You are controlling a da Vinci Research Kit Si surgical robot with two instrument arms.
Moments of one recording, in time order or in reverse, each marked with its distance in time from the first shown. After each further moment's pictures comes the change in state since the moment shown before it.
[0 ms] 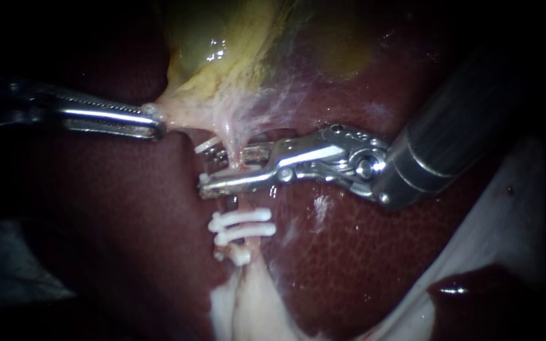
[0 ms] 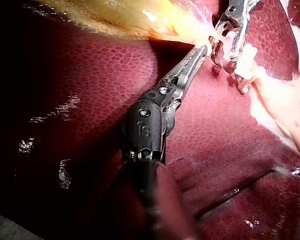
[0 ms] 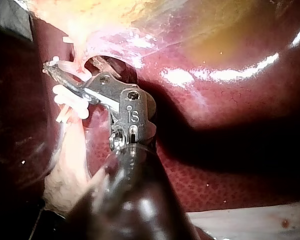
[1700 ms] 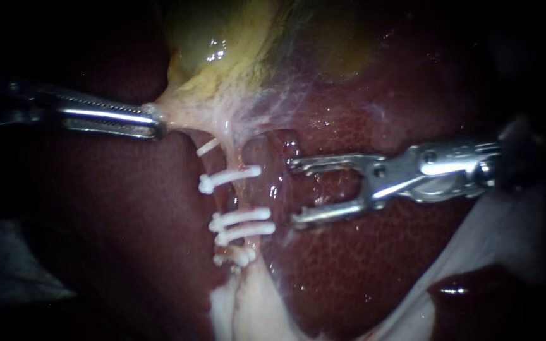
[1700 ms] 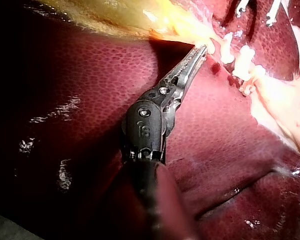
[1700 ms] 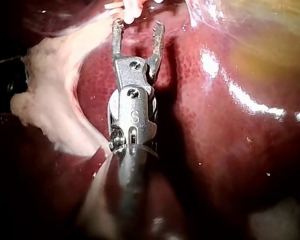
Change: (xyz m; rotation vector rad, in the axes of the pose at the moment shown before) right arm 0.000 -0.009 -0.014 -0.128 -0.118 -0.504; left arm 0.000 0.000 0.000 0.000 0.000 0.000
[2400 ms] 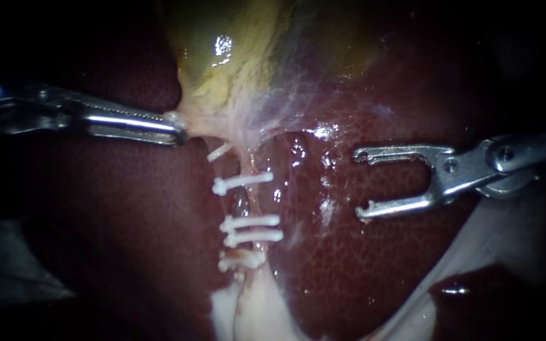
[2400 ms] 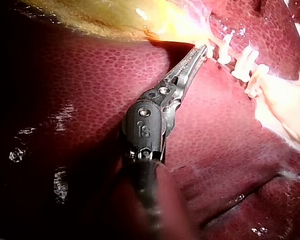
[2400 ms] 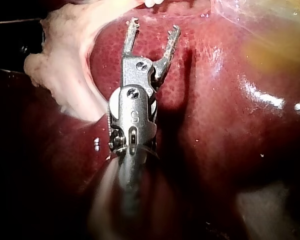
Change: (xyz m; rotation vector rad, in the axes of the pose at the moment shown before) right arm 0.000 -0.001 -0.006 -0.010 -0.015 -0.045; left arm -0.002 -0.002 0.005 -0.009 -0.012 0.021
